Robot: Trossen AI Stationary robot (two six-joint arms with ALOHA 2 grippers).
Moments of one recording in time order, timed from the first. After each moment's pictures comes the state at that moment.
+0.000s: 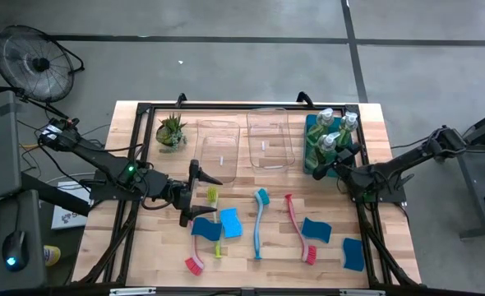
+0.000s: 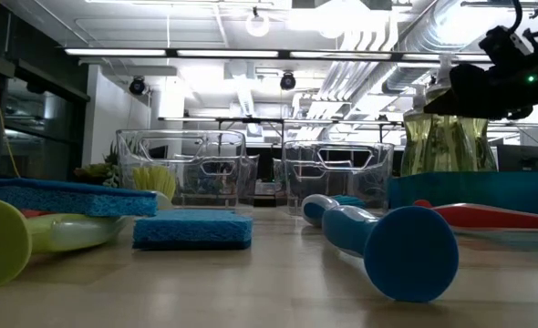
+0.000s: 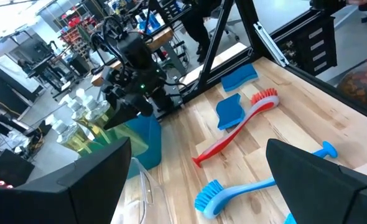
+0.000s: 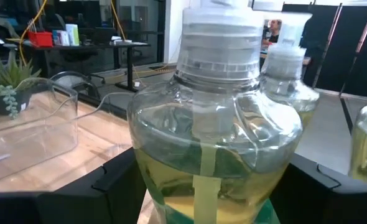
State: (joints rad) left arm -0.47 1.08 0.88 -0.02 -0.40 0.42; right arm 0.36 0.63 0.03 0.51 1.37 0.06
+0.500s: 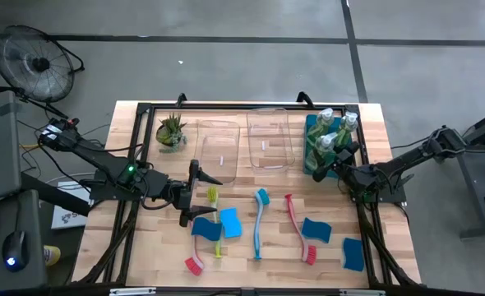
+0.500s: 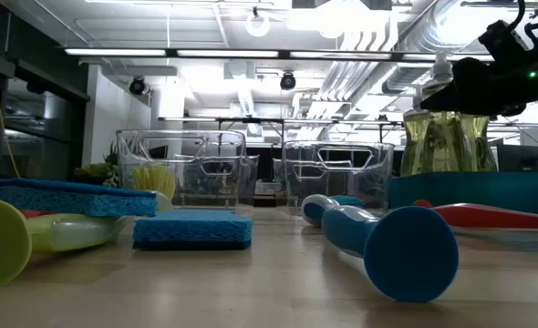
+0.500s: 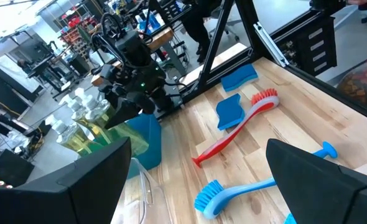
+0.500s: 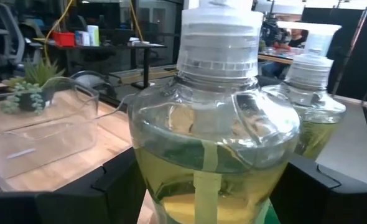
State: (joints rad) left arm -0.47 1.08 0.88 -0.02 -0.40 0.42; right arm 0.36 0.62 0.03 0.53 1.29 0.00
